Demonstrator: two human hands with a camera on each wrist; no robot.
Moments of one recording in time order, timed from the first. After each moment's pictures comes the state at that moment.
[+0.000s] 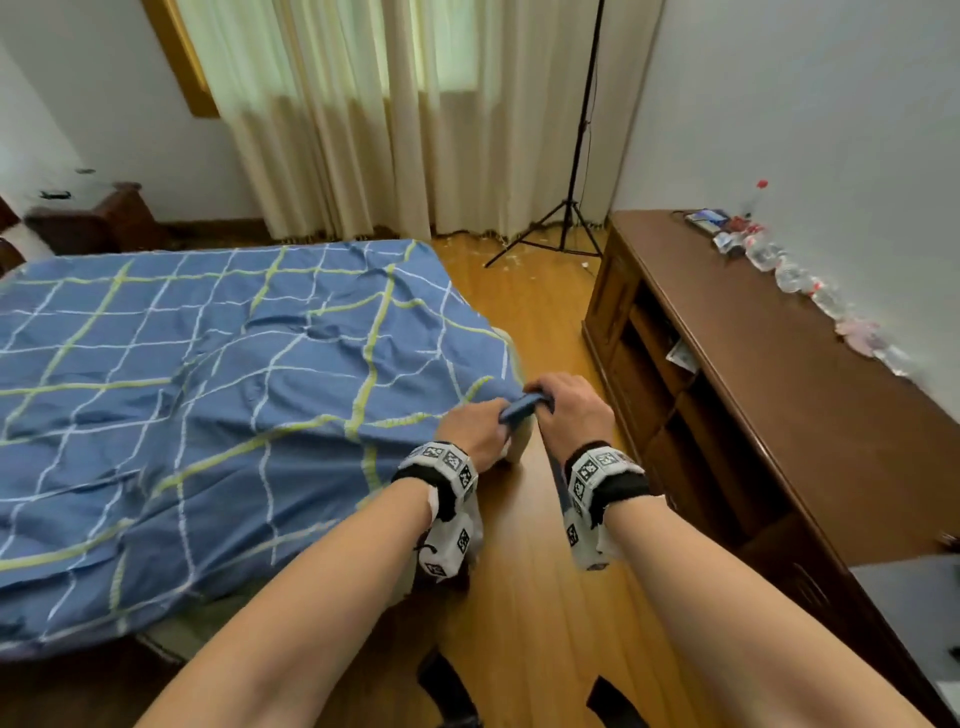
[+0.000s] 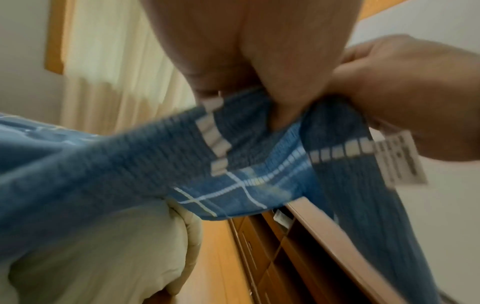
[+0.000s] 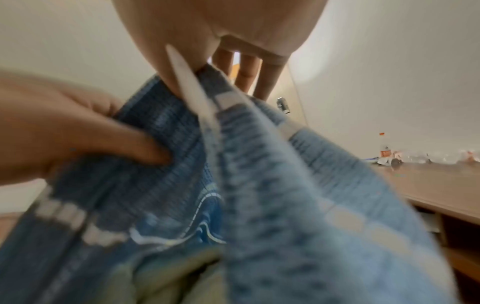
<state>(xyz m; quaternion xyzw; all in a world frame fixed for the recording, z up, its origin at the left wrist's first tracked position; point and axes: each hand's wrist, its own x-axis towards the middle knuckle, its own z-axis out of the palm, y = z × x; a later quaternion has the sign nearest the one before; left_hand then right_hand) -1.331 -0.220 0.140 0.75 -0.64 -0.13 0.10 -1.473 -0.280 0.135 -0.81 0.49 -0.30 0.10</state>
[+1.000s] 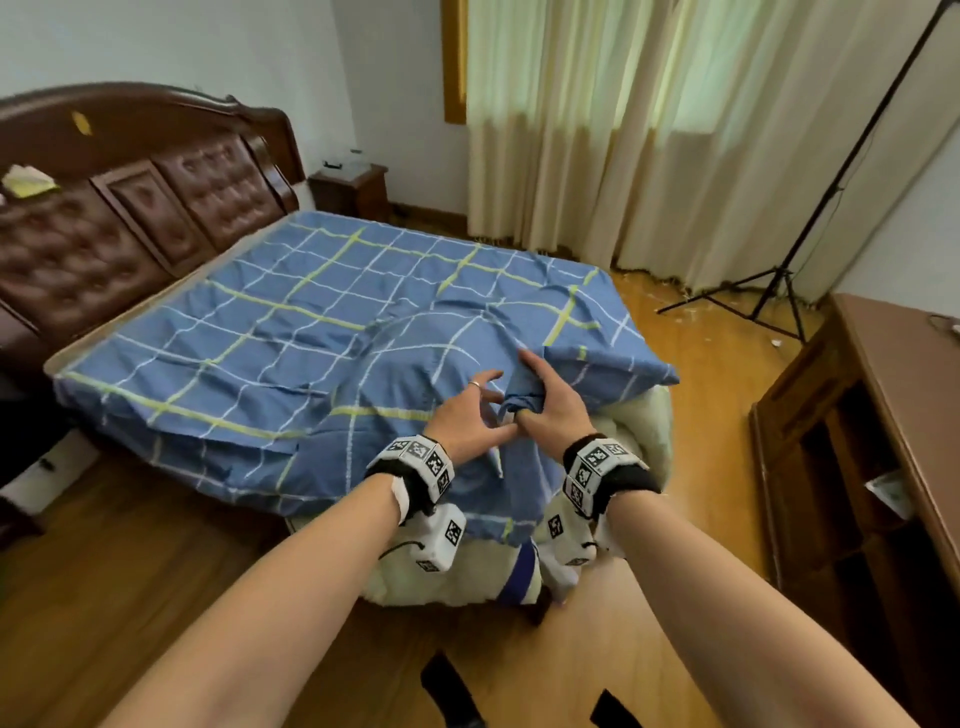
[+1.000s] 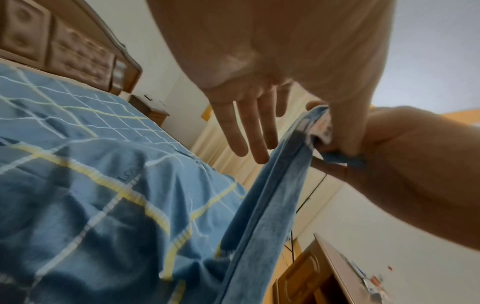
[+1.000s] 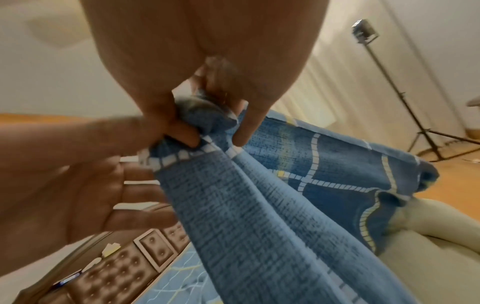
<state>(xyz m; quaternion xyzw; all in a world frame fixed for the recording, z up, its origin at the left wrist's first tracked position) -1.177 -0.084 0.158 0.79 -0.40 -0.22 0.42 -1.286 -0.206 0.172 -0.84 0.24 -0.19 0.45</state>
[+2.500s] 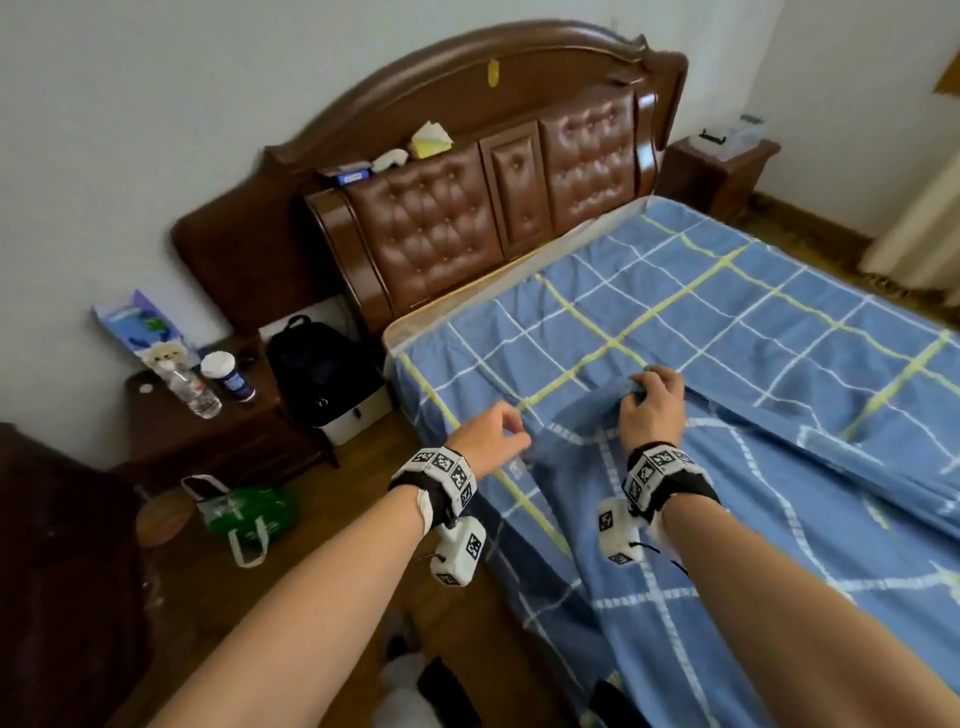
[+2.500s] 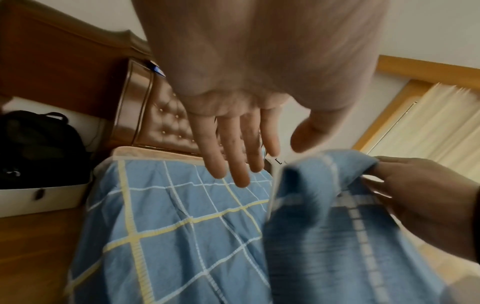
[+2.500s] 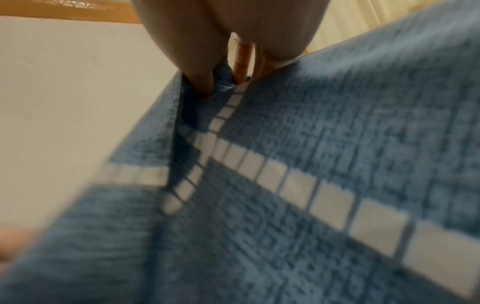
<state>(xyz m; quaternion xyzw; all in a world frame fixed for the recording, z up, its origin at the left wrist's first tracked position) -0.437 0.285 0.114 0.91 -0.07 -0.23 0.35 -0.442 0.056 0.087 -0.86 0.23 -0.18 0.42</state>
